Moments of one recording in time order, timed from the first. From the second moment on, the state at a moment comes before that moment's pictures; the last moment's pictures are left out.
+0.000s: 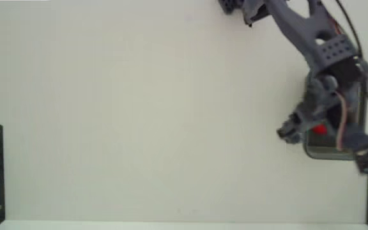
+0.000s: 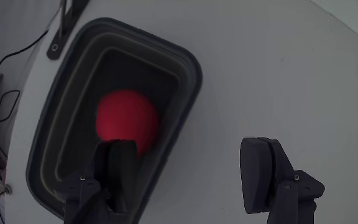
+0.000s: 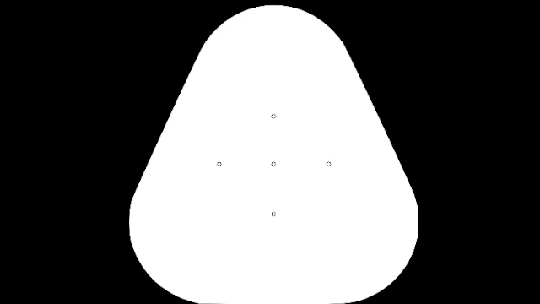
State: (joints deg) arm -25.5 104.2 81.2 82.2 -0.2
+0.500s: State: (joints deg) arm -16.3 116.8 93.3 82.0 -0.2
